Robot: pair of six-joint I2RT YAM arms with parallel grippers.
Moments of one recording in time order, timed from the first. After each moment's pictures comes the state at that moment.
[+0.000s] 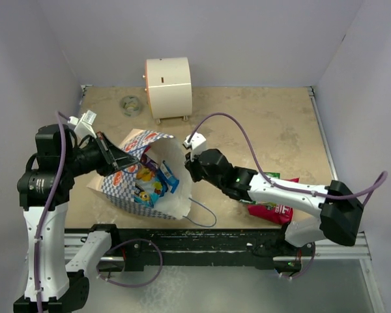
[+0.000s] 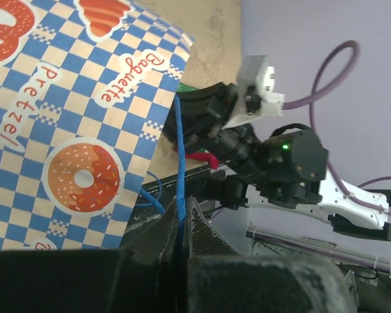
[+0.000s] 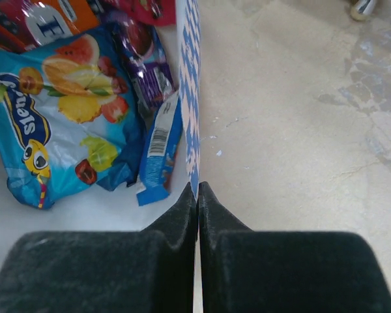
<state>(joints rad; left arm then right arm) 0.01 0.85 1.39 -1.14 0.70 -0.68 1.04 1.41 0.92 0.04 0.27 0.20</state>
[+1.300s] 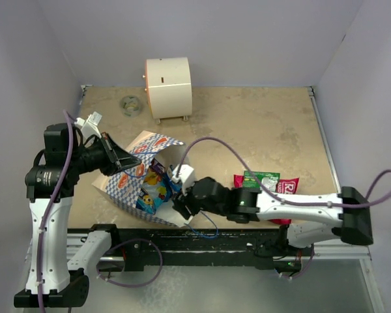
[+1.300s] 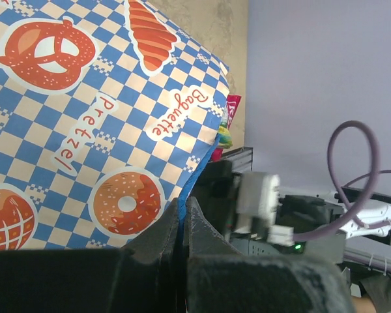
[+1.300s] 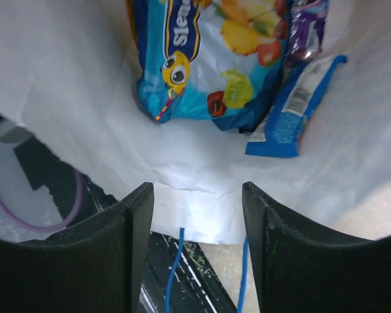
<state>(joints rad) 0.01 0.86 1.31 -1.12 0.72 -0.67 1.31 1.21 0.90 -0.18 0.24 0.26</state>
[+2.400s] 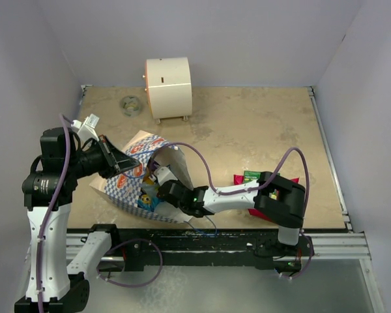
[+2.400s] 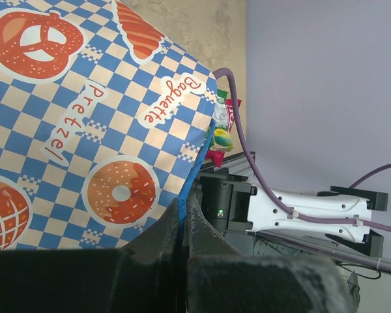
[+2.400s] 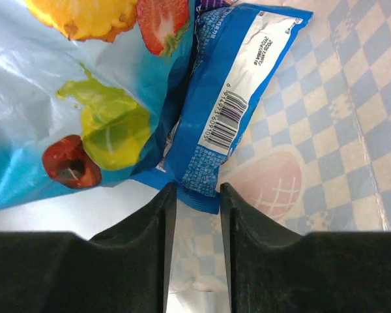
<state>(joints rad) 0.01 0.83 1.32 -1.12 0.71 -0.68 1.28 1.85 1.07 -0.04 0.52 0.22</state>
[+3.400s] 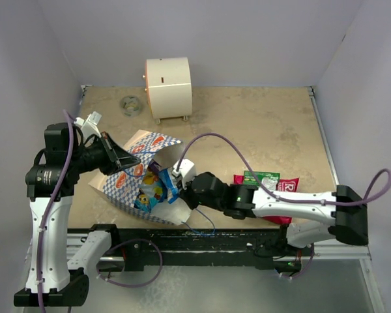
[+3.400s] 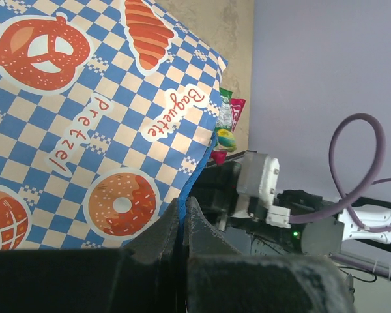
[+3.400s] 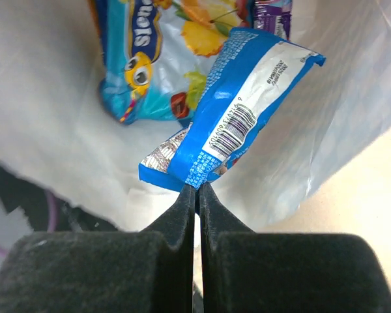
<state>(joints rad) 0.01 0.87 1.32 -1.12 0.70 -0.67 1.28 1.35 0.92 -0.10 0.27 0.24</state>
